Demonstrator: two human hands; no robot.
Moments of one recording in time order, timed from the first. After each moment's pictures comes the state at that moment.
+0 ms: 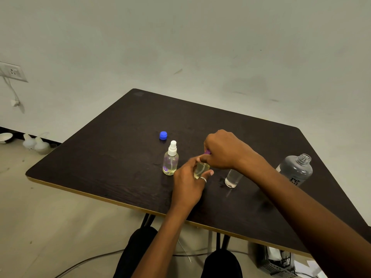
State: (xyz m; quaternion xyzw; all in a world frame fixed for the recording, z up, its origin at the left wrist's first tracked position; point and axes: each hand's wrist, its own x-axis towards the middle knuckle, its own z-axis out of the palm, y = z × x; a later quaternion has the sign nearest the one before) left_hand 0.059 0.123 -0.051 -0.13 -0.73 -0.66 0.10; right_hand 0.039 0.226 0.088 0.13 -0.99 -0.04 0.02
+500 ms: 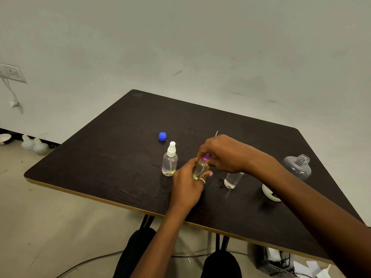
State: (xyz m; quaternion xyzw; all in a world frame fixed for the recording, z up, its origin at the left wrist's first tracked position) left_hand 0.057 0.122 -0.052 -0.14 -0.75 -0.64 0.09; right_hand 0.048 0.239 0.099 0.26 -0.96 -0.03 -0.04
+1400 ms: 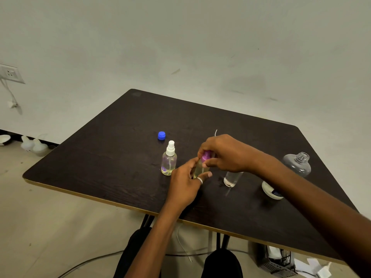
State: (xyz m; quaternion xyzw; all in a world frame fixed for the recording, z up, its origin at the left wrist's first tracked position) left_hand 0.052 0.114 -0.053 -0.17 -0.73 -0.67 0.02; right_hand 0.046 0.251 0.091 0.25 -0.97 0.03 -0.05
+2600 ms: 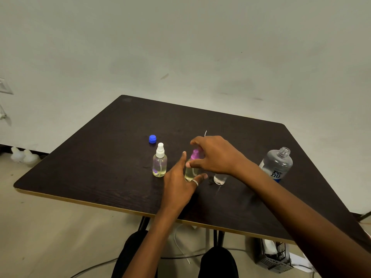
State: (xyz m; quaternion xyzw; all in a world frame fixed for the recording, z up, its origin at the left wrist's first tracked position) left_hand 0.069 0.120 -0.041 -0.13 -0.78 -0.60 0.07; right_hand 0.063 0.247 0.081 0.14 -0.99 0.07 0.05
